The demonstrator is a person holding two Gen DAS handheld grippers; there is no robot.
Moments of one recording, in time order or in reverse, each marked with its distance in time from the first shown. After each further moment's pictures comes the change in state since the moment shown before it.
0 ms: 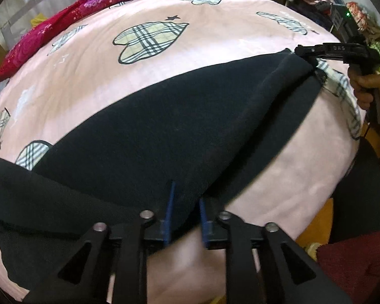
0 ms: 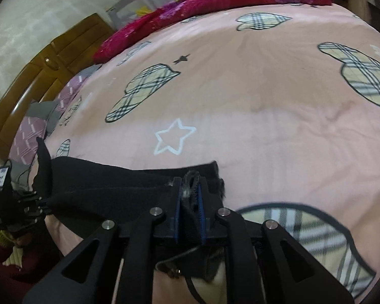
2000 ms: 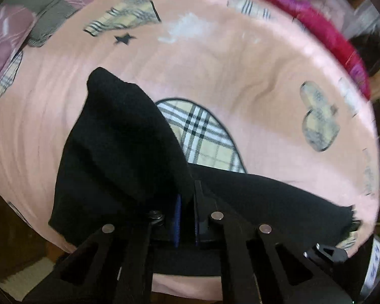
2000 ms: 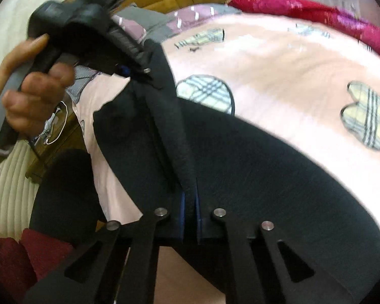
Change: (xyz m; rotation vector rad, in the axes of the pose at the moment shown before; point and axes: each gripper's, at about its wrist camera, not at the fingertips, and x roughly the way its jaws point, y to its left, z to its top) left arm -0.076 0.262 -0.022 -0.862 0.061 0.105; right arm 0.123 0.342 -0.053 -0.591 0.179 0.286
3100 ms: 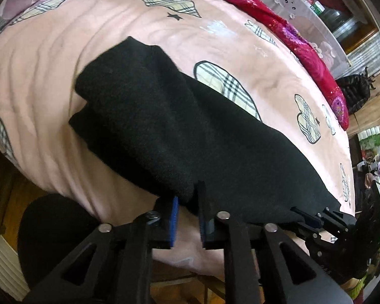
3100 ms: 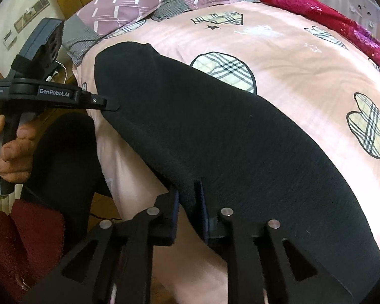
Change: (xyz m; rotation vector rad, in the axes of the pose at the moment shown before) left arm 0.005 0.081 -0.120 -0.162 -0.103 -0.147; right arm 0.007 0.038 -0.011 -0.112 0.156 -0.064
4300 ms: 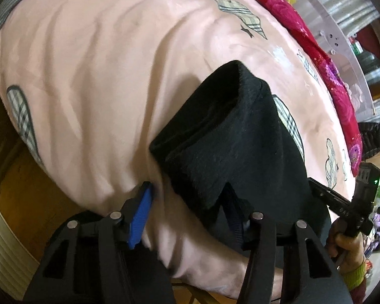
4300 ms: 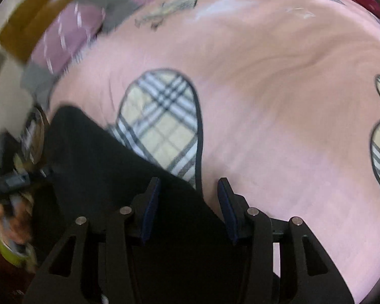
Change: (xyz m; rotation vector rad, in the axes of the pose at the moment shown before) left arm 0.032 0.079 0.046 -0.241 -0.012 0.047; right arm 0.084 -0.102 0.092 0.205 0.114 0.082
